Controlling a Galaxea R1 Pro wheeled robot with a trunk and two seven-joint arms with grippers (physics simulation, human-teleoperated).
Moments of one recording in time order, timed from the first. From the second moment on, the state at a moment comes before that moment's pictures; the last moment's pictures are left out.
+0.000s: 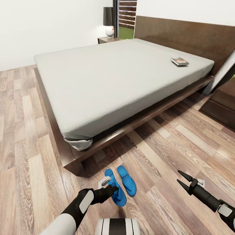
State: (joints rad) left arm -0.60 -0.17 0.02 -0.47 0.52 0.53 -0.24; right arm -0.73 -0.44 0.25 0.05 -1.12 0.43 1.32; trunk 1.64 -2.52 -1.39
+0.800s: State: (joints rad) left arm -0.60 -0.17 0.02 -0.53 0.52 0.52 -0.25; right arm -0.73 -0.44 0.25 0.05 -1.12 0.43 1.32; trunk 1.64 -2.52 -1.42
